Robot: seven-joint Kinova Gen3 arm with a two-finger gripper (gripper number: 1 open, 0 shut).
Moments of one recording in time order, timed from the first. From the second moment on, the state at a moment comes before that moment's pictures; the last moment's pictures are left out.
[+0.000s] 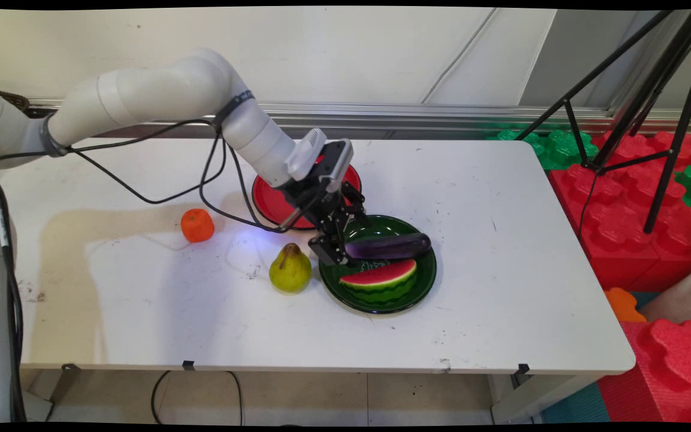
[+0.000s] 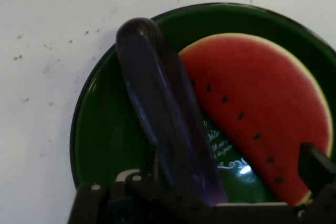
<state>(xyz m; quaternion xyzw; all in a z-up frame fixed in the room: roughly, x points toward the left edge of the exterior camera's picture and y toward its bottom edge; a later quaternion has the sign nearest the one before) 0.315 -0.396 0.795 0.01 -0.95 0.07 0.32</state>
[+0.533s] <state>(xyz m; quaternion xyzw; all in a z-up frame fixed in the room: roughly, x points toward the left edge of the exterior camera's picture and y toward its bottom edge) 0.303 -0.408 0.775 0.02 -0.95 0.07 0.31</state>
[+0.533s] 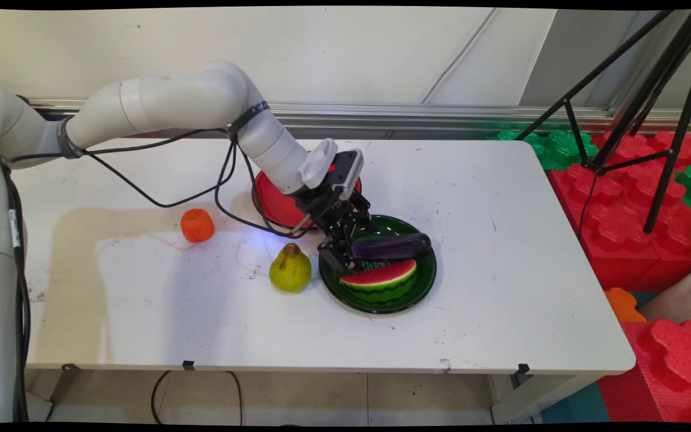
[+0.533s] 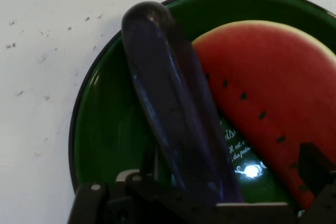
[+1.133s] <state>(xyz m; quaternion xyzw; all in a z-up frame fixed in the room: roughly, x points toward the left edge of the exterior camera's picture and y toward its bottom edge) 0.298 -0.413 0.764 0.02 -0.95 0.06 0.30</state>
